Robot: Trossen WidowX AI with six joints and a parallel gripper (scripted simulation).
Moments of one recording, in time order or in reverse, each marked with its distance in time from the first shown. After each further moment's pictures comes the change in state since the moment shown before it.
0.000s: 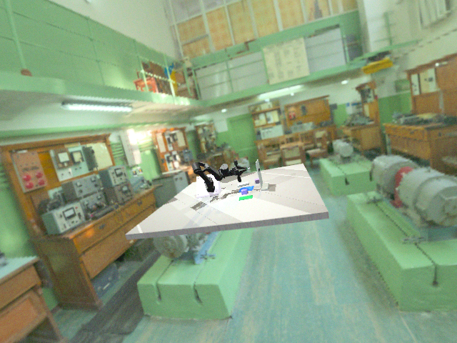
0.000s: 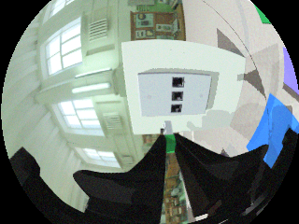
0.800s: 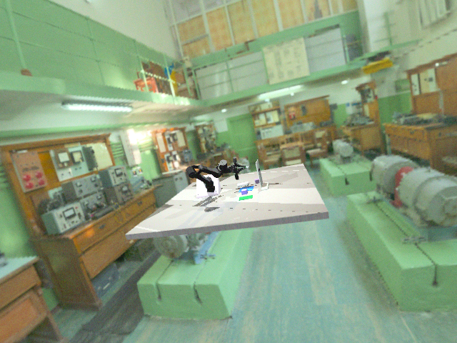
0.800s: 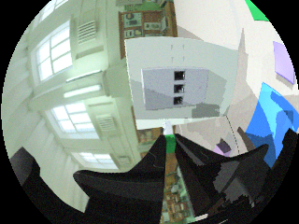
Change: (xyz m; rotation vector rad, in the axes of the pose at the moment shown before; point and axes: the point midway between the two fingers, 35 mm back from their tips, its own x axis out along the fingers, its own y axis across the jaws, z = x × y) arm -0.010 0.019 -0.006 0.050 0.018 -0.087
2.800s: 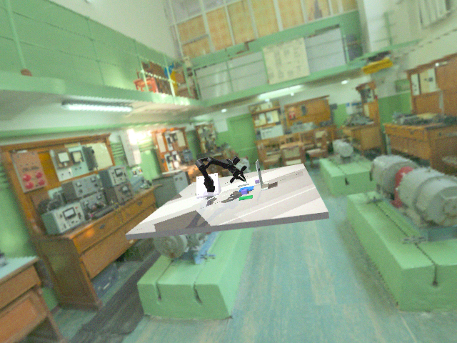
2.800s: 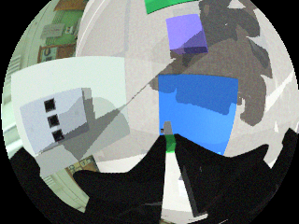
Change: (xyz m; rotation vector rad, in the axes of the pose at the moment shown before) arm -0.004 -0.098 -0.015 0.104 -0.253 -0.853
